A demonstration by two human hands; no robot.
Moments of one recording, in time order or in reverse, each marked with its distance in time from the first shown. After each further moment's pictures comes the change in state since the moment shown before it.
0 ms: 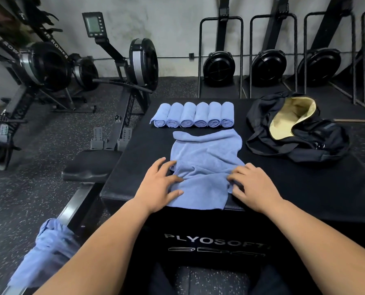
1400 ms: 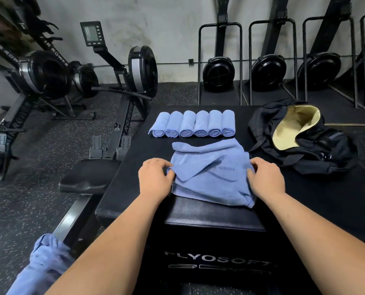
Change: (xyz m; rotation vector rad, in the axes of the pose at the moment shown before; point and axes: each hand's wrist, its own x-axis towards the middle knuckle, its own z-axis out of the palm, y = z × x) left_hand 0.070 0.000 -0.013 -0.258 0.264 -0.535; right_hand 0.055 0.028 -0.010 0.260 0.107 0.769
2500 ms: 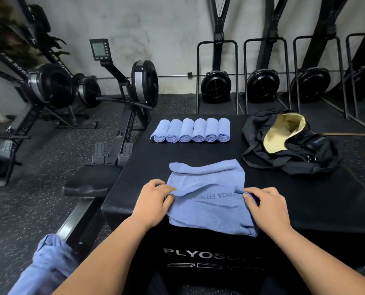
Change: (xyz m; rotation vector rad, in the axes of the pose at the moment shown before) left_hand -0.078 -0.022 -0.028 0.071 -0.204 0.364; right_hand -0.101 0.039 -0.019 0.027 0.022 -0.160
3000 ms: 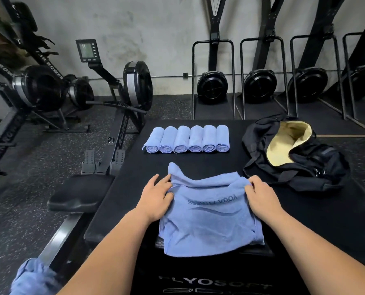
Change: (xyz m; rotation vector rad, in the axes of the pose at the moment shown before) left_hand 0.098 -0.018 0.018 -0.065 -0.282 -0.177; right_hand 0.106 -0.012 0.014 0.141 -0.219 0.220
